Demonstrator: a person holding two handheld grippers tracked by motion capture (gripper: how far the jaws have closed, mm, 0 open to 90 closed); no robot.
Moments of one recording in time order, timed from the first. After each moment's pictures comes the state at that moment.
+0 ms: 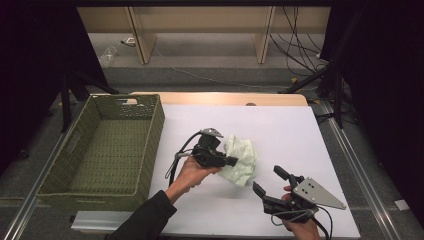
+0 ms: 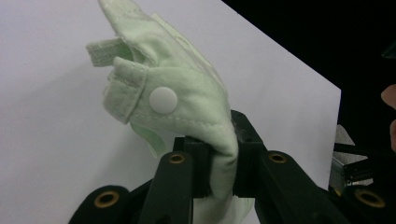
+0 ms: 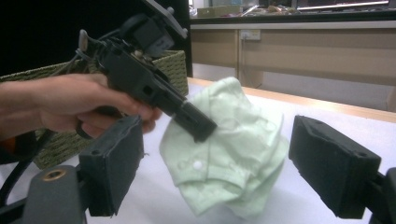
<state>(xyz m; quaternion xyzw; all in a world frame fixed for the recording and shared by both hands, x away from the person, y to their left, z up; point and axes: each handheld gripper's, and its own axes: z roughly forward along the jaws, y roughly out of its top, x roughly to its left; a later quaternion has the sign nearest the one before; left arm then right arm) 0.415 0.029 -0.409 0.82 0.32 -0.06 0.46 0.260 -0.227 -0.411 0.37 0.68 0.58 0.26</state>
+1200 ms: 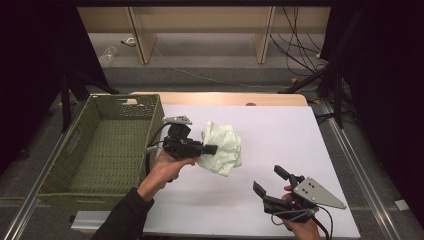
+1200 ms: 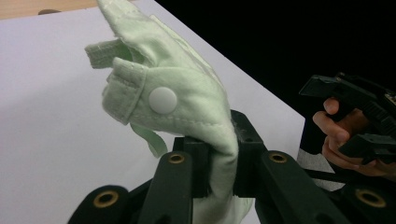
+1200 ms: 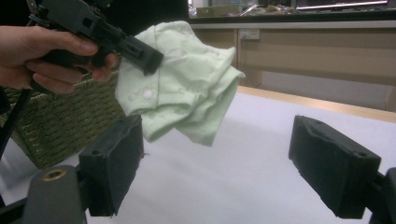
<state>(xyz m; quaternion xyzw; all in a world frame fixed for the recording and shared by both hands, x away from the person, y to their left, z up) 0.403 0.095 -0.362 0.78 0.33 -0.06 0.52 0.261 -0.228 -0.411 0.37 0.68 0.58 0.26</state>
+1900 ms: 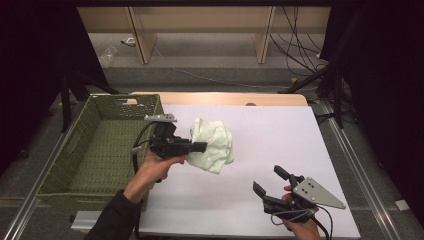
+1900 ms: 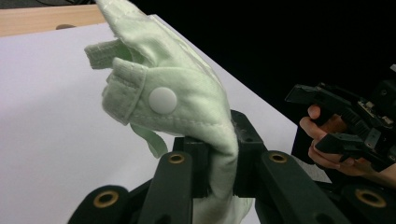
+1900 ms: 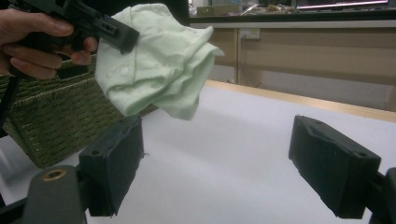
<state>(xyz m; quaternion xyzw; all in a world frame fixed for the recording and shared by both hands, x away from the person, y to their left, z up) 0.395 0.125 -0.347 0.77 0.34 -0.06 0.54 0.261 -0.227 -0.411 0.36 0.68 0.58 0.26</state>
